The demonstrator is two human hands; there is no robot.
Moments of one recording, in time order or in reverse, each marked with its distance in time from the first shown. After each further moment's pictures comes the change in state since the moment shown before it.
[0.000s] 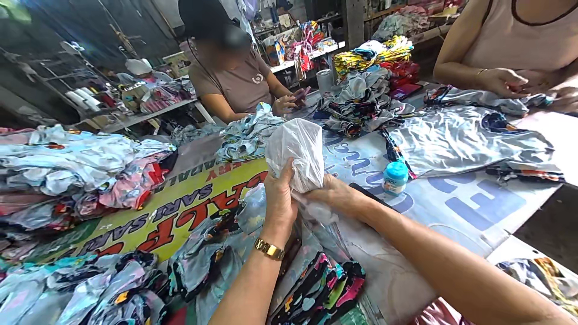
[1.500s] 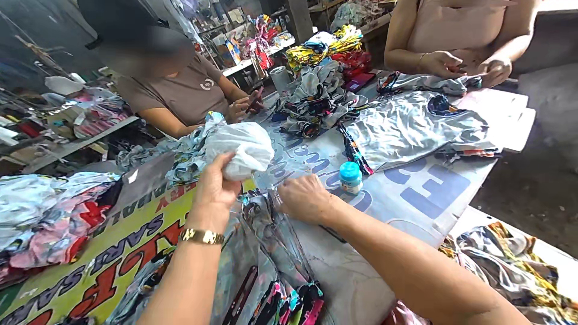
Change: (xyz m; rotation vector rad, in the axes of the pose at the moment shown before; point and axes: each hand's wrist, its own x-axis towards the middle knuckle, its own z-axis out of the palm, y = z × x) left_hand 0.069 0.019 0.029 0.120 0.078 -0.287; right_hand -0.001 -0.012 -0.034 -1.267 -0.036 0.100
